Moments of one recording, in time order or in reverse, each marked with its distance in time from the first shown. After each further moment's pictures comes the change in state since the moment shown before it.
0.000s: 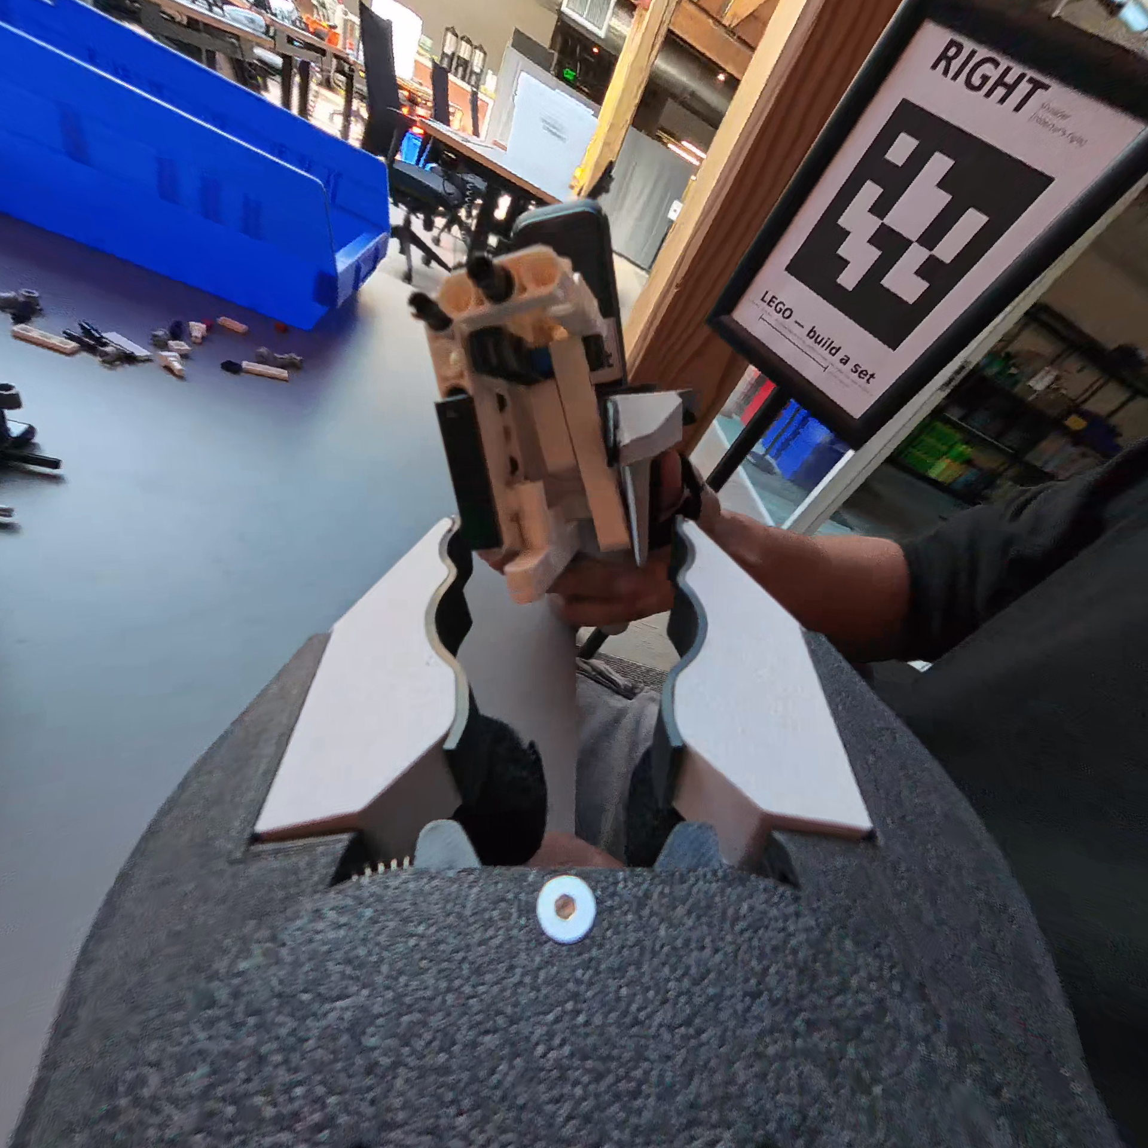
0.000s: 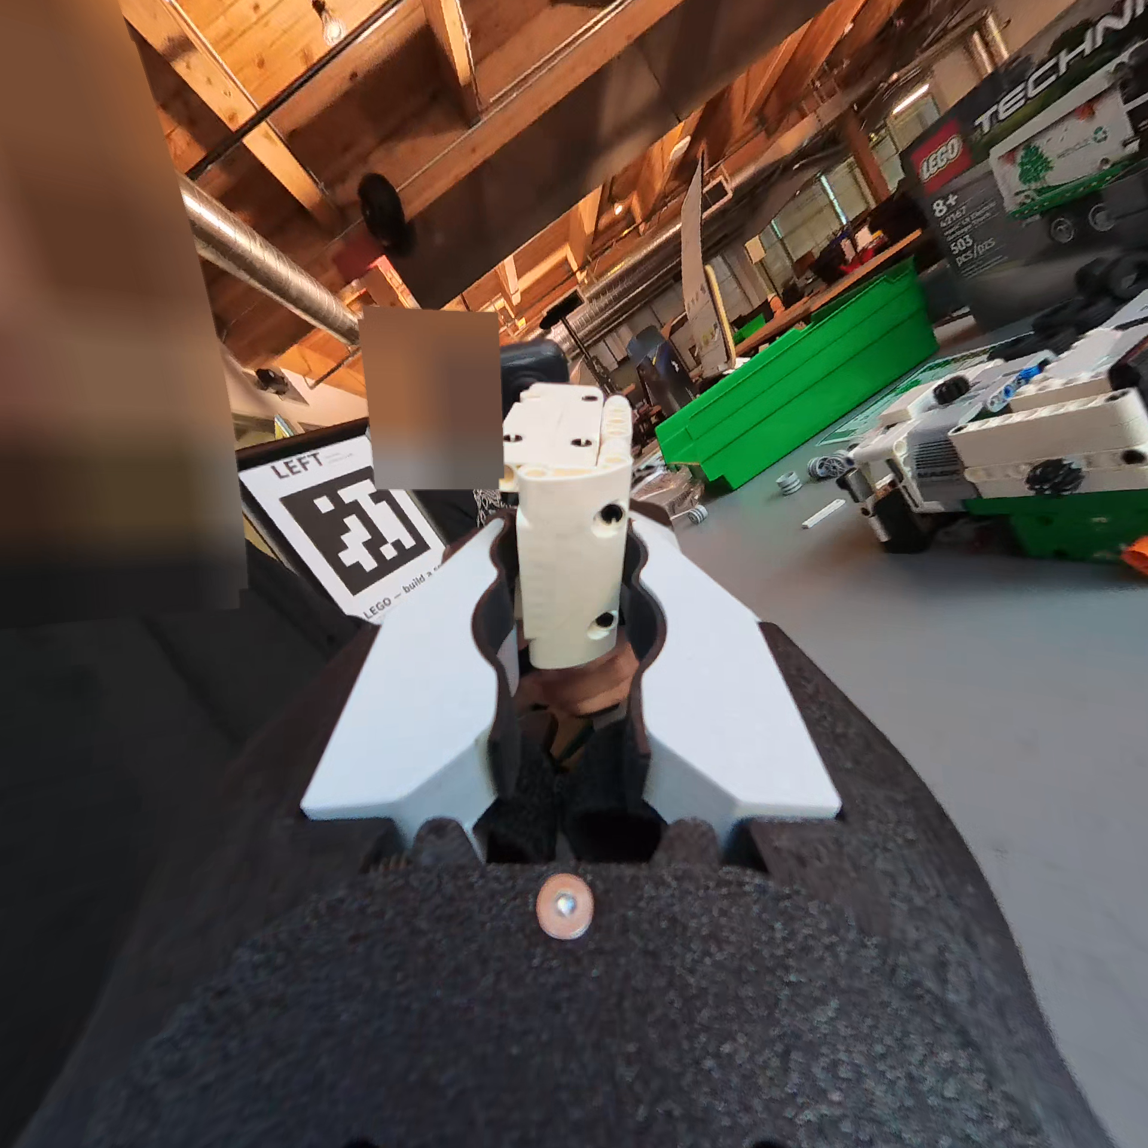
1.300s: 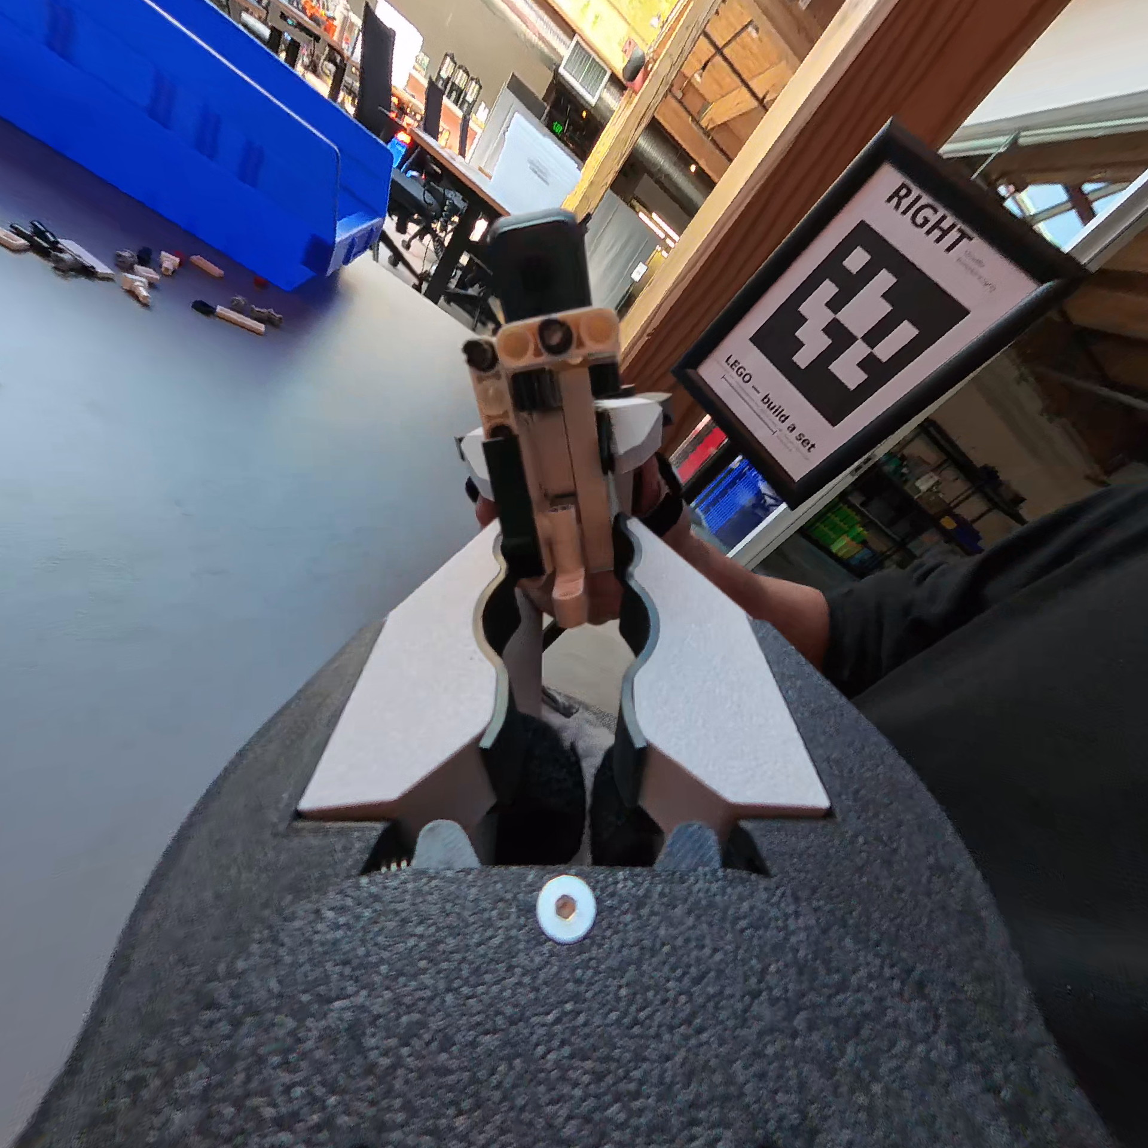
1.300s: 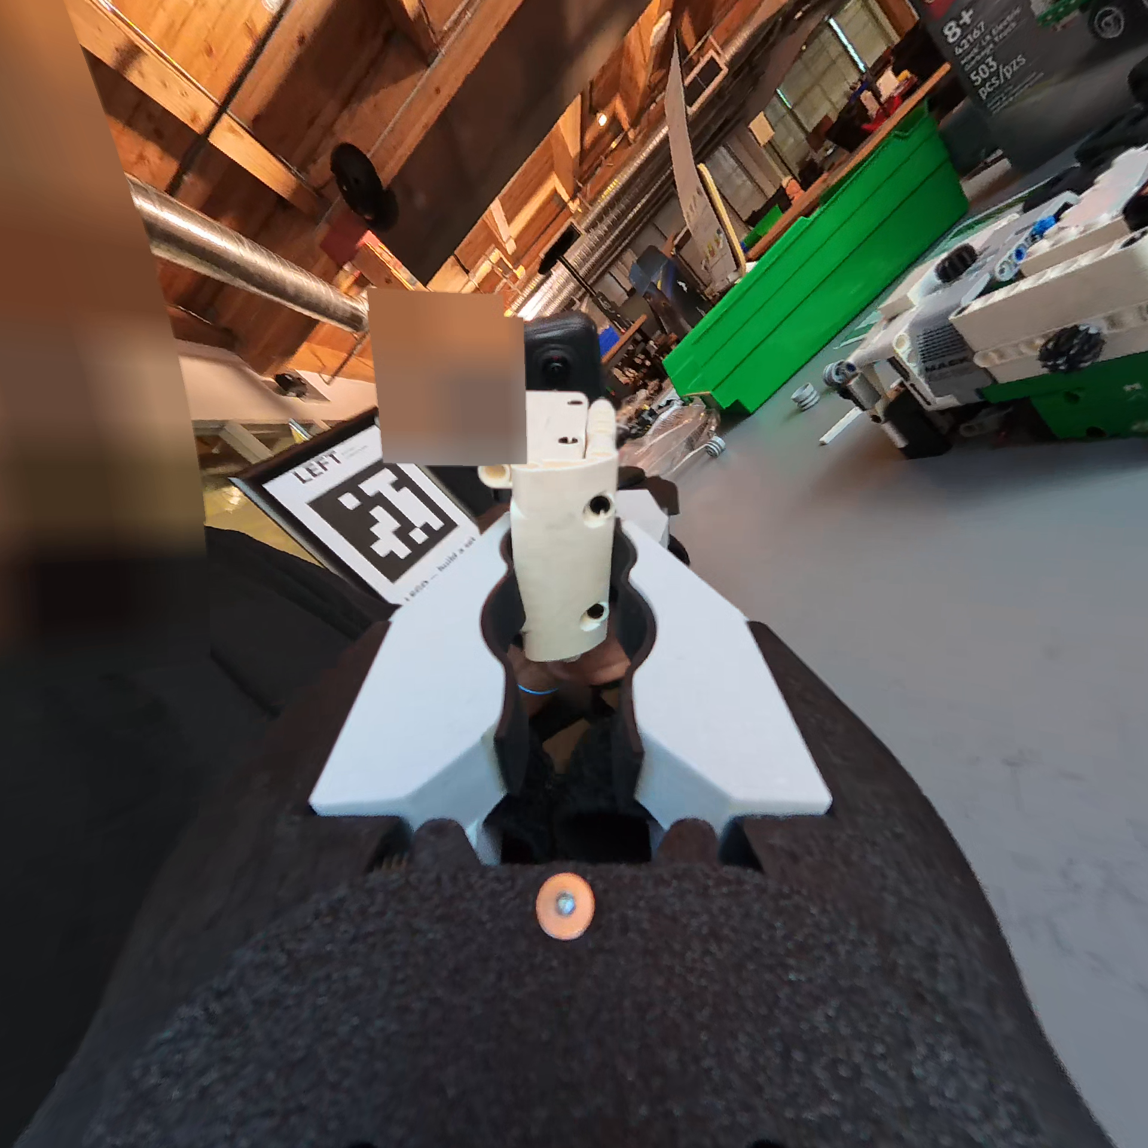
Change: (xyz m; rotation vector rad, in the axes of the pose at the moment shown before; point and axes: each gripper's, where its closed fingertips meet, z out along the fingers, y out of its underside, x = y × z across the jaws) left arm -0.005 0.002 -0.004 0.053 0.062 -0.196; right arm 0.010 0.010 -0.004 -0.098 0.010 0.184
